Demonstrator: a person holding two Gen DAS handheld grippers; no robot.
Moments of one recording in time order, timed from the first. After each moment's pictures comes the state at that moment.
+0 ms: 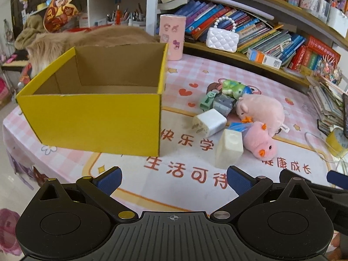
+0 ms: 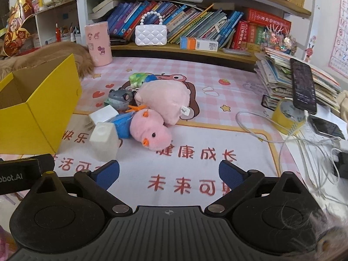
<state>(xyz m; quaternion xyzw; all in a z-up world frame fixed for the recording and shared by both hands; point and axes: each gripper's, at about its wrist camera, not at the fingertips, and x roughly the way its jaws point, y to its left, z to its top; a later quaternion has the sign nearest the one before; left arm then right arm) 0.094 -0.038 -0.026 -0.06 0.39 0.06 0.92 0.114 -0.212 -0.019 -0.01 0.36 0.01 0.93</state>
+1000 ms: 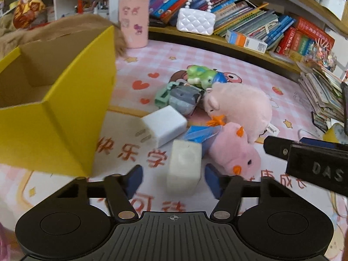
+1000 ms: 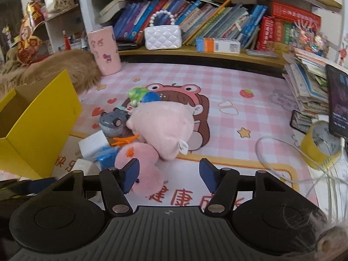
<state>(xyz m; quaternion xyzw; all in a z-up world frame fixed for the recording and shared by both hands) 0.173 -0.093 -0.068 -0.06 0.41 0.00 0.91 0.198 -0.252 -0.021 0.02 0.37 0.10 0.92</state>
